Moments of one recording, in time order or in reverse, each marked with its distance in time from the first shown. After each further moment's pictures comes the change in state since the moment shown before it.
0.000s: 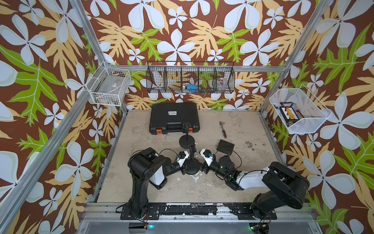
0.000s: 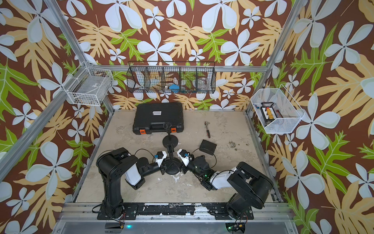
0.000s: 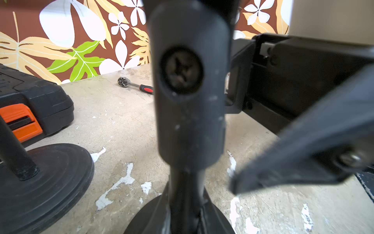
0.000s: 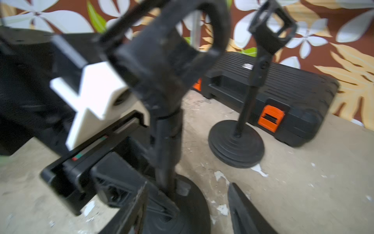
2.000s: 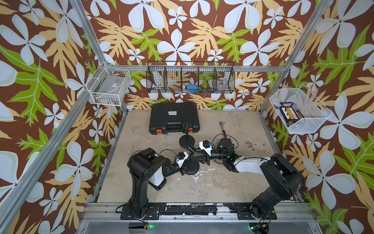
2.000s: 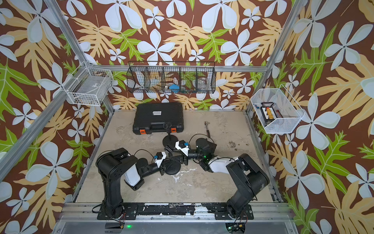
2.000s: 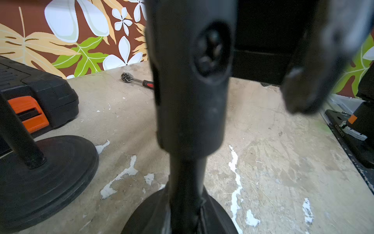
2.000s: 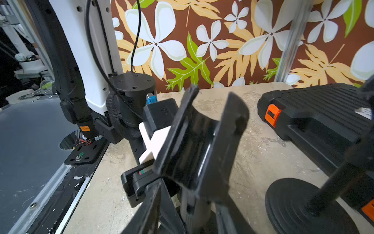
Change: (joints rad) left arm 0.002 -0.006 -0.020 0.000 -0.011 0.003; right arm -0.221 0.116 0.305 -0.221 -0.739 -0.058
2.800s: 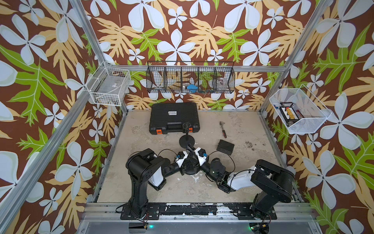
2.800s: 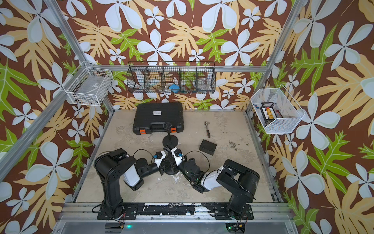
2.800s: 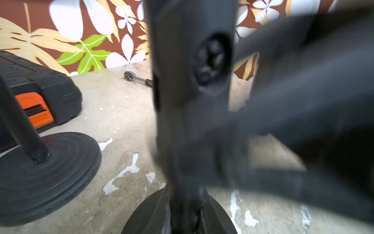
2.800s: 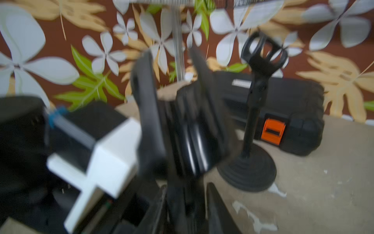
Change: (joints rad) left arm -0.002 -0.042 -0.002 -0.006 -0.029 -0.026; right arm 0.394 0.029 -0.211 0.302 1.083 0.240
